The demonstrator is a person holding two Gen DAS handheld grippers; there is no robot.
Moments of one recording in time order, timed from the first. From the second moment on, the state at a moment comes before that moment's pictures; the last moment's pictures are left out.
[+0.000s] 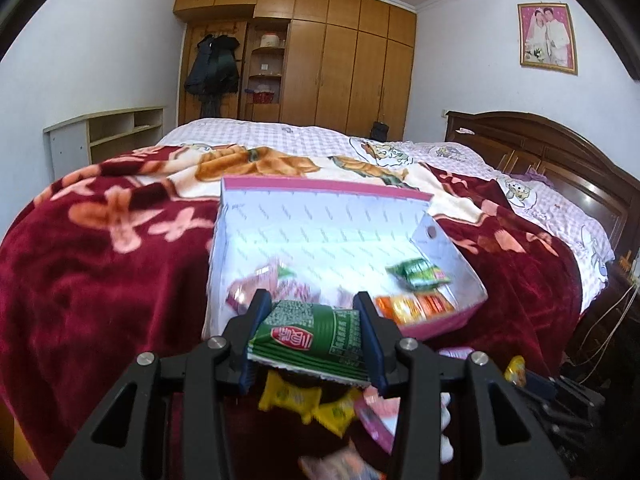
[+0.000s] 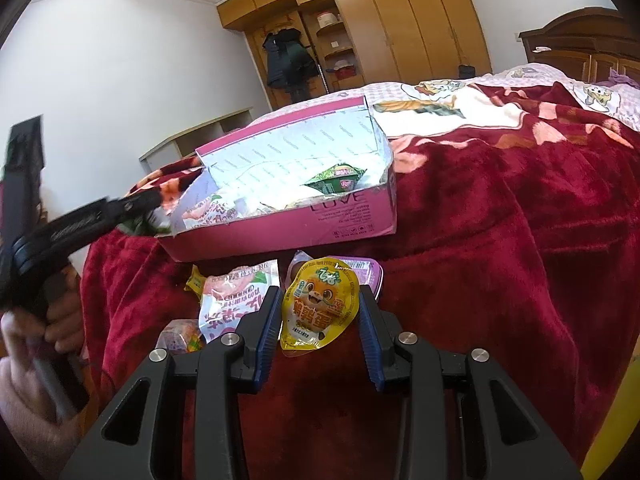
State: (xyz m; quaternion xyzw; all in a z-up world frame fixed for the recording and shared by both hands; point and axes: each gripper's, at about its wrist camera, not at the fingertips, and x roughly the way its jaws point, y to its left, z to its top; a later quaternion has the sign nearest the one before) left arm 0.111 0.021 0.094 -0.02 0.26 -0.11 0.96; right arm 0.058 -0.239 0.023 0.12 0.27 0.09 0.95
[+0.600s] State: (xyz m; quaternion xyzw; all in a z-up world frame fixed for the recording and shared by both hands) left arm 0.227 0.028 0.082 -0.04 0.28 -0.11 0.95; right arm 0.090 -0.238 0.054 0.11 0.27 0.08 0.95
